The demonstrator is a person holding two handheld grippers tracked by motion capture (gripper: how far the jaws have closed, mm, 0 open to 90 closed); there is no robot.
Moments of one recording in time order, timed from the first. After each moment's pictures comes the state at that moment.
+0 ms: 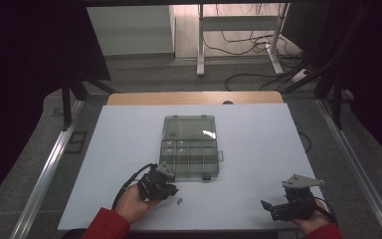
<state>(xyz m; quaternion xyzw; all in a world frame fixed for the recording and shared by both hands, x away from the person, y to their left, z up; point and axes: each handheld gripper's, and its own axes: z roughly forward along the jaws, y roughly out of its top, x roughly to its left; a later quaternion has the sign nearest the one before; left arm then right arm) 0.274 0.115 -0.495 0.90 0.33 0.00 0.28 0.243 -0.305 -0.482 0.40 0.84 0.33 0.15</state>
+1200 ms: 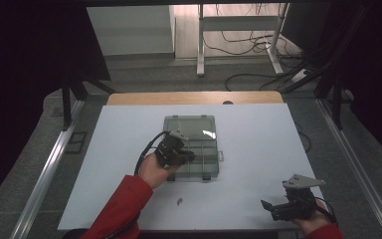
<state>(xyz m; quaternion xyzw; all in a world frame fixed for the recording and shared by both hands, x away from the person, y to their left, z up) 0.352 0.077 -0.455 0.87 0.34 0.02 0.35 0.243 -0.306 -0.481 0.40 0.84 0.34 0.15</state>
